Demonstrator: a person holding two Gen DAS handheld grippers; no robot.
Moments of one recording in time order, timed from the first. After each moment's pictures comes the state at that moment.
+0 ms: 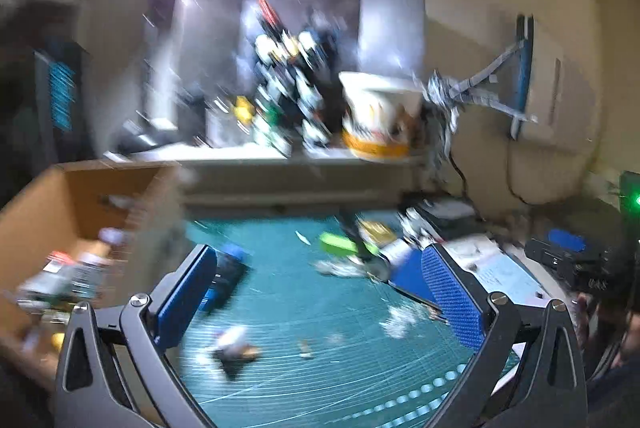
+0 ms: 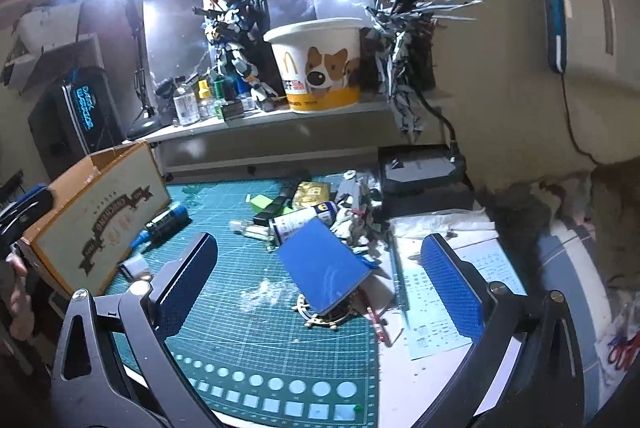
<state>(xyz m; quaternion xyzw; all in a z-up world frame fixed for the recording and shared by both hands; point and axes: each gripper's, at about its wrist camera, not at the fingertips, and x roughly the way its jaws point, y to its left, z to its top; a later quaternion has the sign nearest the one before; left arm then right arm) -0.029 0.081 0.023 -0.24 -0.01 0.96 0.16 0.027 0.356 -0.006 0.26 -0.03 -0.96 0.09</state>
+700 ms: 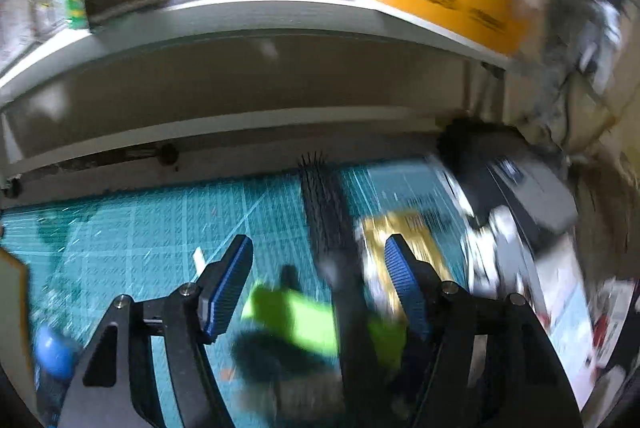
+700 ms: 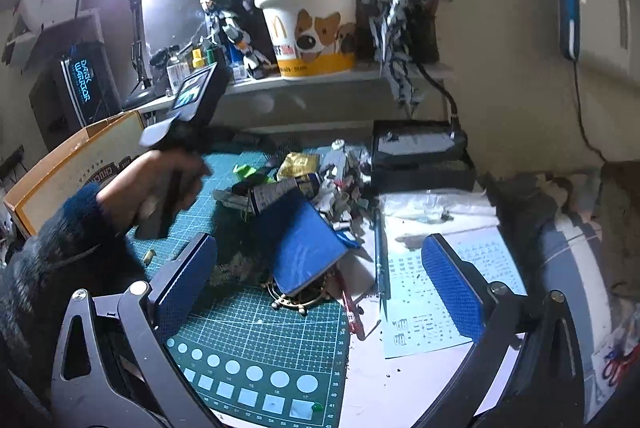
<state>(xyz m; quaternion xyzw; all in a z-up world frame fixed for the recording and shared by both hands) -0.297 0.214 -0.093 -0.46 -0.01 0.87 0.17 0.007 0.383 -0.044 0.30 -0.03 -0.95 0.12</state>
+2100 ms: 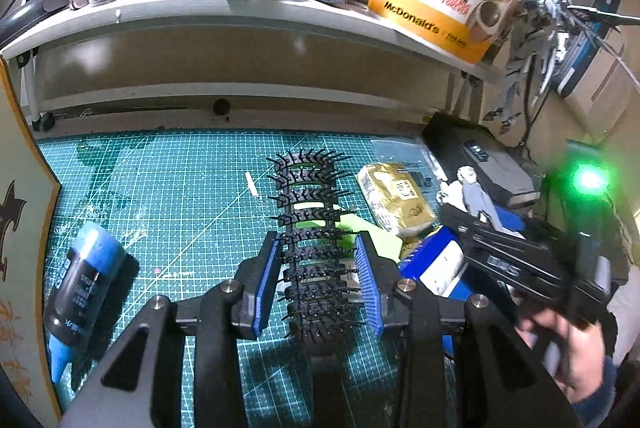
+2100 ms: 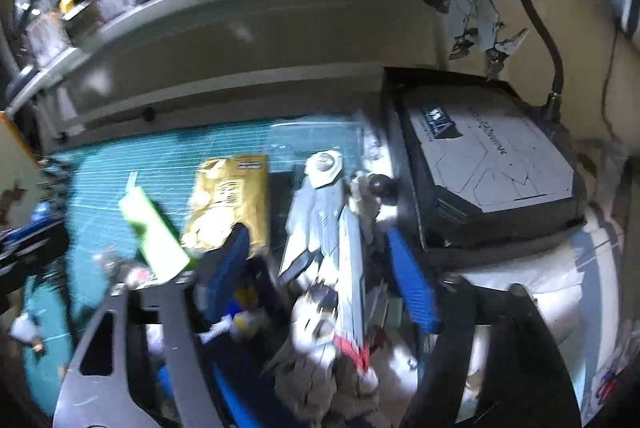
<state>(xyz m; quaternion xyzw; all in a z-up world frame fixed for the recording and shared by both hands) -0.204 0.115 -0.049 -0.44 -0.06 0.88 0.19 -0.219 0.335 -0.123 0.45 -0.01 -0.89 0.02</state>
